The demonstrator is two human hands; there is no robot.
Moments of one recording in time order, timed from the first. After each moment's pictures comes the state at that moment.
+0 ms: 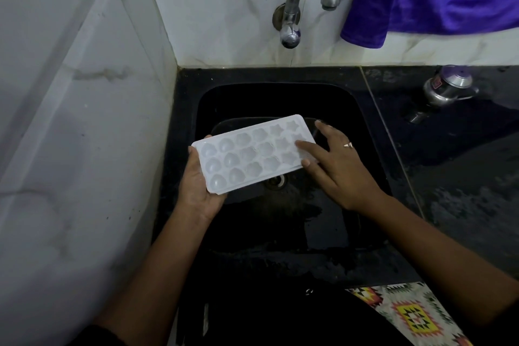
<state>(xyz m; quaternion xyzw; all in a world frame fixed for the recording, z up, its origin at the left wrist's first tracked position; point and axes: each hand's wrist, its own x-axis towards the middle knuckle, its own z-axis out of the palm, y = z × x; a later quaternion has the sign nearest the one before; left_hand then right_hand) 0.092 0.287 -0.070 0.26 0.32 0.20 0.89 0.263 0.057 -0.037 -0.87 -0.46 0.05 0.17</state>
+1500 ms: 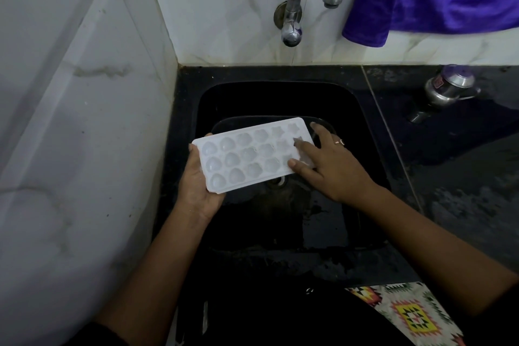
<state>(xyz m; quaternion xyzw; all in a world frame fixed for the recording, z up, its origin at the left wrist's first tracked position) 0.090 0.285 -0.064 0.26 0.29 0.19 0.90 0.260 0.078 -0.026 -0.89 -0.42 0.15 0.09</state>
